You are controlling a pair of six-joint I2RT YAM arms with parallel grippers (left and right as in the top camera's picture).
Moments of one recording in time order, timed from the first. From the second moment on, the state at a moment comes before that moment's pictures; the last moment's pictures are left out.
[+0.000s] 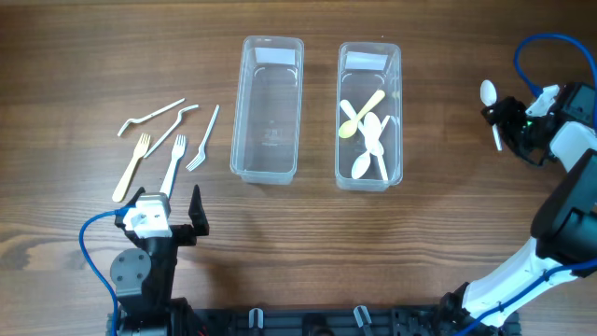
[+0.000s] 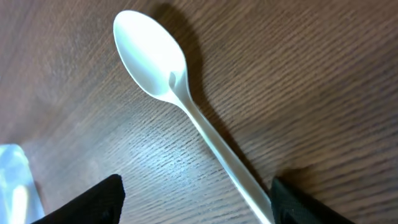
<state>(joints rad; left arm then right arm) 0.10 0.01 0.10 -0.31 0.09 -0.03 -0.53 2.00 1.21 -0.34 -0.44 0.23</state>
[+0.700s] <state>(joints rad) 0.10 0.01 0.10 -0.31 0.09 -0.03 -0.31 2.01 1.20 -0.24 0.09 -0.15</state>
